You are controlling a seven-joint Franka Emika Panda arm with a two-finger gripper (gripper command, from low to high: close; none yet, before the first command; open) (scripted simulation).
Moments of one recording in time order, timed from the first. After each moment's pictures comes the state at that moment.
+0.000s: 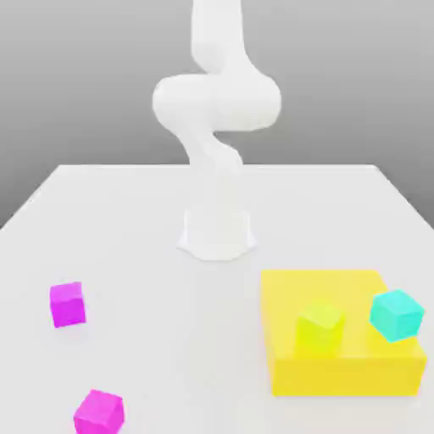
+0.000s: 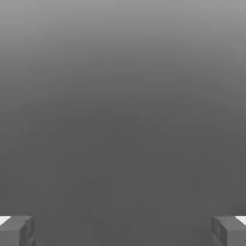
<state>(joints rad) -0.01 -0.71 -0.02 -2.30 0.00 2.33 0.80</state>
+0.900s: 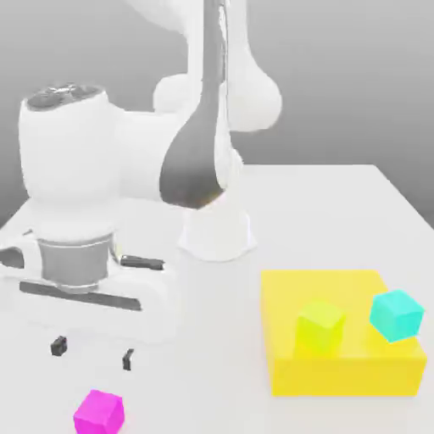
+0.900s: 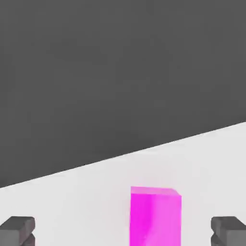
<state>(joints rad) -0.13 0.28 -0.16 -2.36 0.11 2.66 0.70</state>
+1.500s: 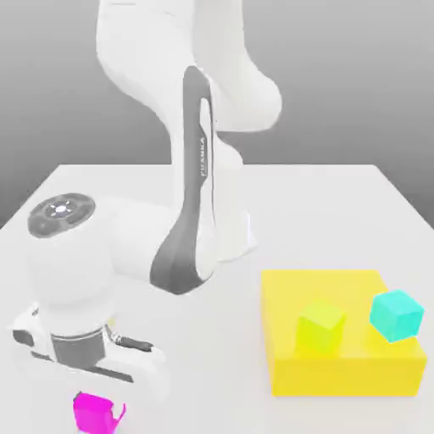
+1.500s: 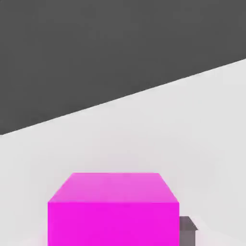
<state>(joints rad) -0.14 0.33 -0.14 -2.36 0.12 2.69 0.69</state>
